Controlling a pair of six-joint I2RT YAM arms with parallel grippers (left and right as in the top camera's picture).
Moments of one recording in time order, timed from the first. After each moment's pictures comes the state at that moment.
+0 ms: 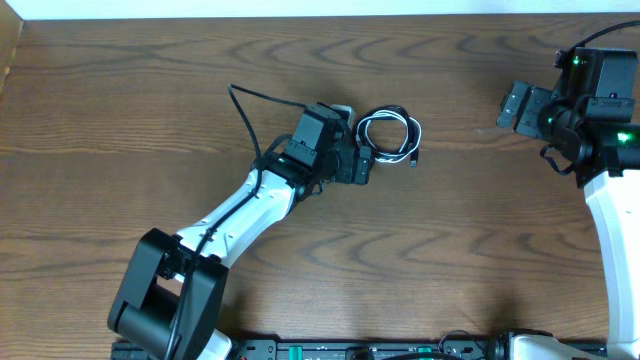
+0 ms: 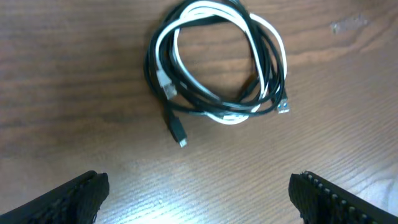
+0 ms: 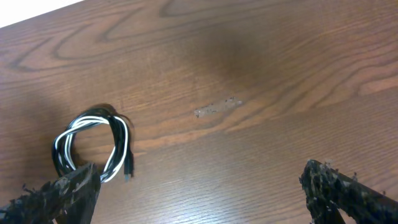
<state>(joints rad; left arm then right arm) -0.51 1.69 1.03 -0.21 0.20 -0.33 -0.04 1.40 1.38 -0.84 0.03 0.26</state>
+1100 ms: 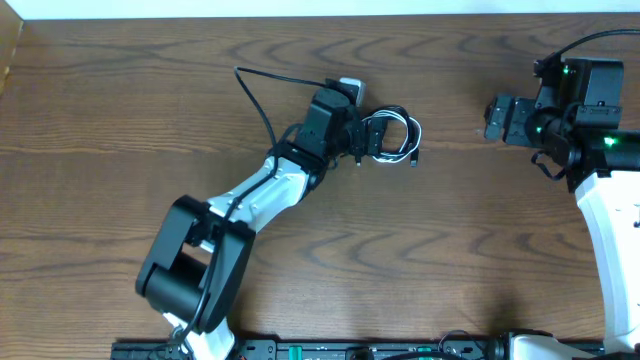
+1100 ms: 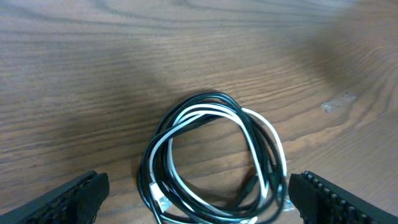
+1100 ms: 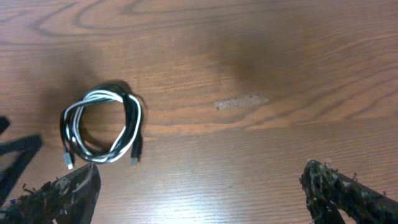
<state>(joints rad) -0.51 1.87 1.10 0.13 0.15 -0.33 -0.04 1.40 1.28 -0.77 -0.09 0.14</state>
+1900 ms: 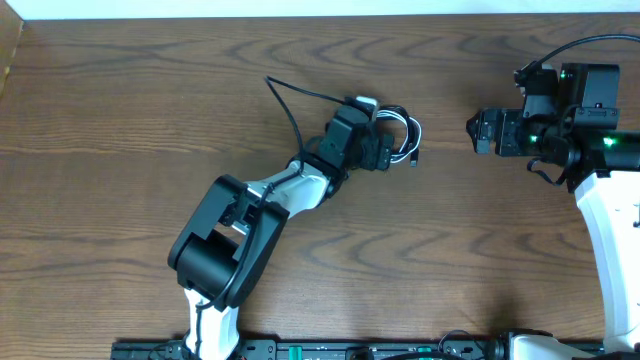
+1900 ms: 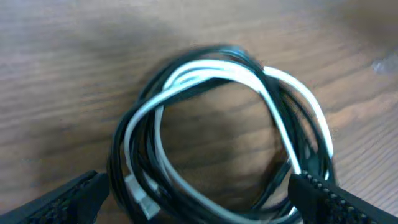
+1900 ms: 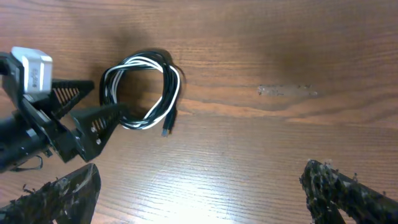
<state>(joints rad) -0.58 2.01 1.10 0.21 0.06 -0.30 -0.04 1.40 1.28 -0.83 -0.26 0.03</state>
